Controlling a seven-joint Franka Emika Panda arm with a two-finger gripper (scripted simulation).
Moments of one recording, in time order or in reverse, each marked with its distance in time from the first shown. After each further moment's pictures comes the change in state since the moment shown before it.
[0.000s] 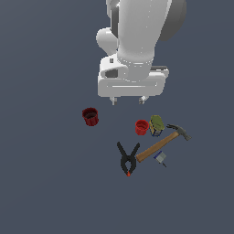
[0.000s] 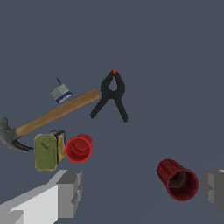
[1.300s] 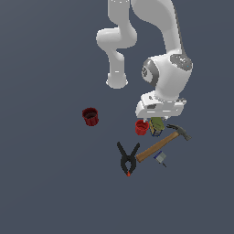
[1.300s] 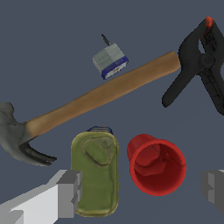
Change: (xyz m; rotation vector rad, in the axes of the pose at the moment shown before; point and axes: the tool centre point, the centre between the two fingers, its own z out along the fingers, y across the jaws) arm -0.034 -0.154 0.162 0.014 0.019 -0.017
